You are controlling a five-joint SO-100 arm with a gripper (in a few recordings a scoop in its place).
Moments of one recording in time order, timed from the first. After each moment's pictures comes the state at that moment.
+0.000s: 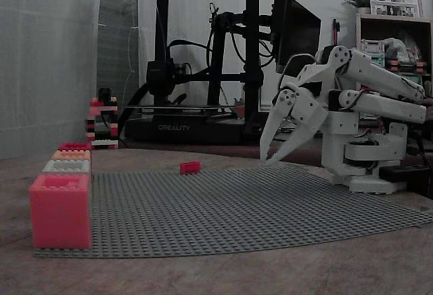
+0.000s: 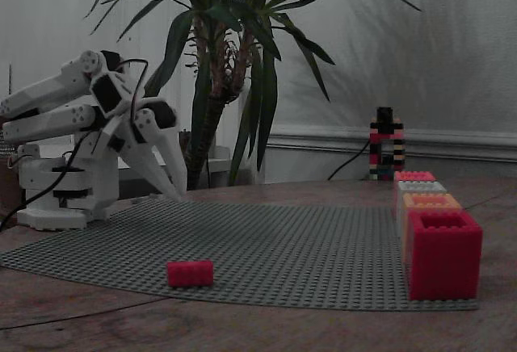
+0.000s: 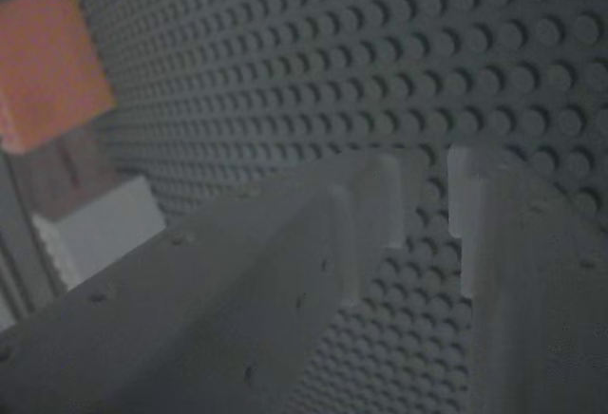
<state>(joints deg) 0.7 183.9 164.8 78.7 1.8</state>
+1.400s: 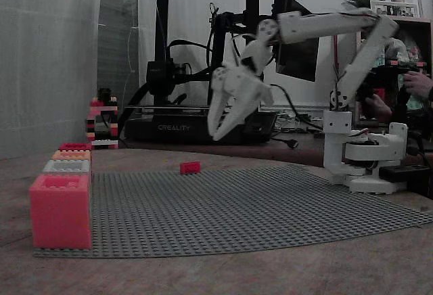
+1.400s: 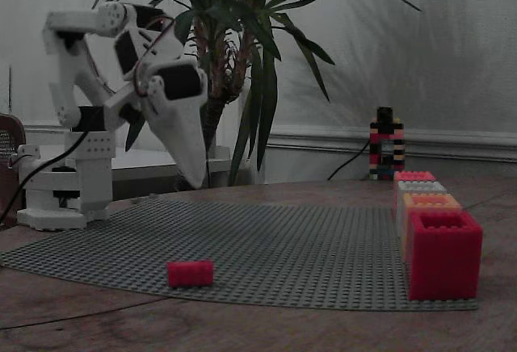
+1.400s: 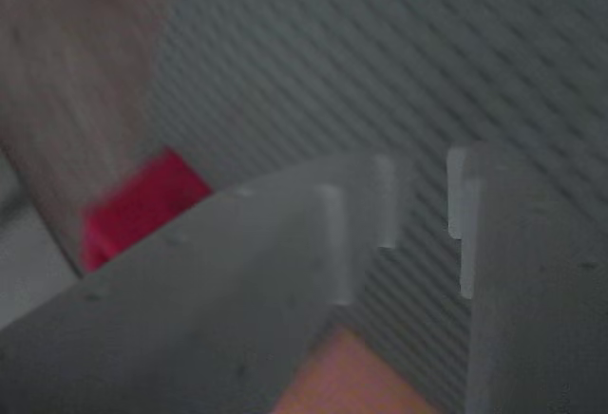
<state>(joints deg) 26.3 111.9 120.8 57.3 14.1</state>
